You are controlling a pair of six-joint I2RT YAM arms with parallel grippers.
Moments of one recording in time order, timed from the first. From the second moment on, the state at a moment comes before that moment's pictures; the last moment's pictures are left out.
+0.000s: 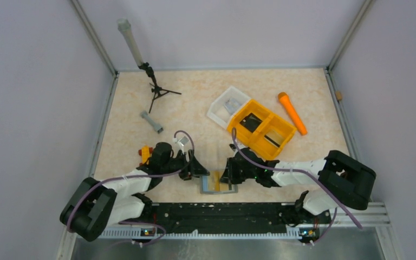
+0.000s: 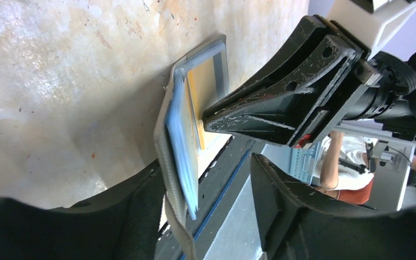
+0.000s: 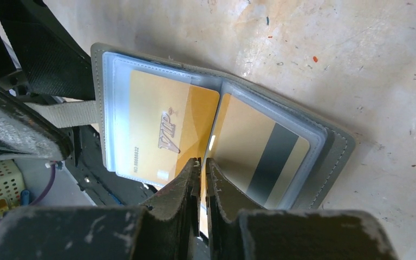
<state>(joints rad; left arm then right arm) -0.50 1.14 0.21 0.36 0.71 -0.93 1.02 1.42 0.47 0.21 -0.11 0.91</state>
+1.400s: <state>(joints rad) -0.50 1.30 0.14 0.89 0.85 -1.16 0.85 1.16 0.26 0.51 -0.38 1.08</state>
